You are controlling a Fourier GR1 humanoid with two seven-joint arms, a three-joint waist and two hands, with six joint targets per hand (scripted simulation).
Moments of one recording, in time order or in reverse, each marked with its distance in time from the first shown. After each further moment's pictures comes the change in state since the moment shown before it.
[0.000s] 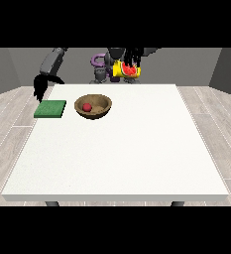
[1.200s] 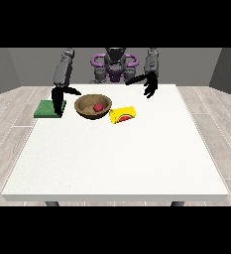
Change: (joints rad) left arm 0.221 -0.038 0.481 0.040 0.974 0.017 -0.498; right arm -0.101 0.190 0.107 -0.108 0.012 -0.099 0.090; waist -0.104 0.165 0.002
